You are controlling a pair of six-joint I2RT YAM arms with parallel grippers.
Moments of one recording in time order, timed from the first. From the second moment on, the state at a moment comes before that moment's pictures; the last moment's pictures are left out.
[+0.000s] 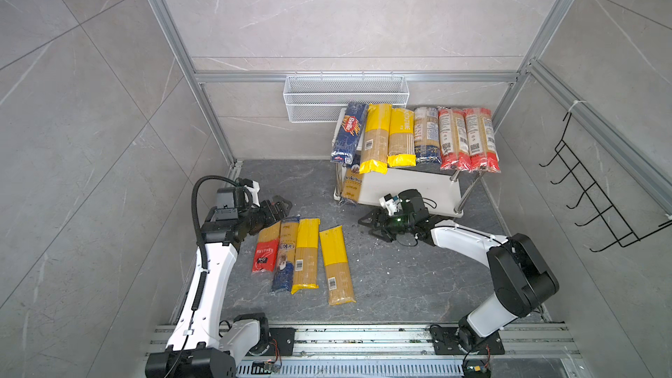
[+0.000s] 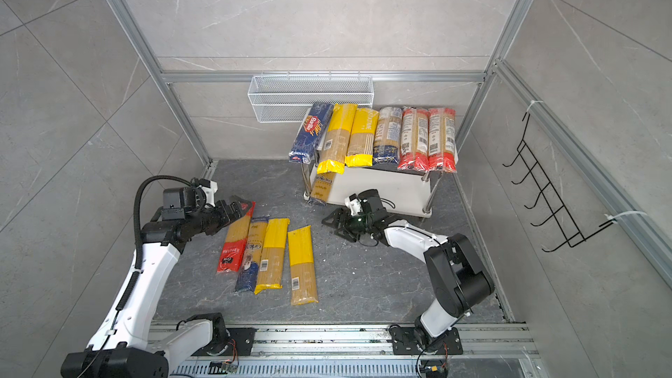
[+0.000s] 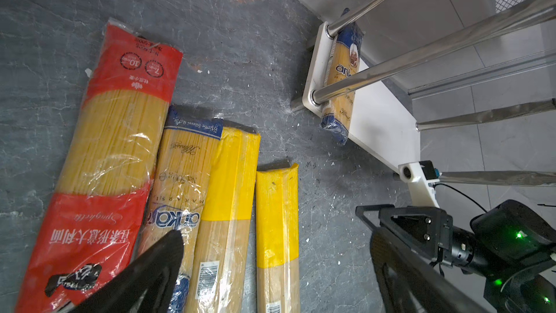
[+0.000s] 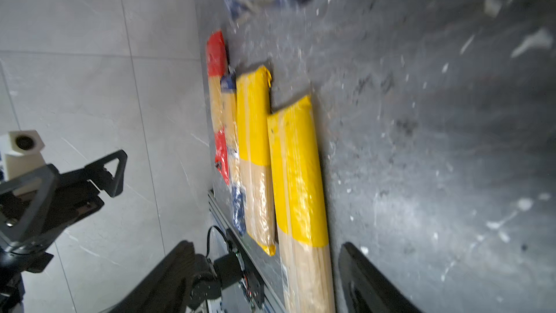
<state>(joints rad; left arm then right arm) 0.04 1.04 1.02 -0.75 0.46 -0.47 0.50 1.60 0.89 -0.03 -0.68 0.92</state>
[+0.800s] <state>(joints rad) 0.02 0.69 0.80 -0.89 0.53 -0.52 0.92 1.74 1.18 -0.63 -0.30 0.62</state>
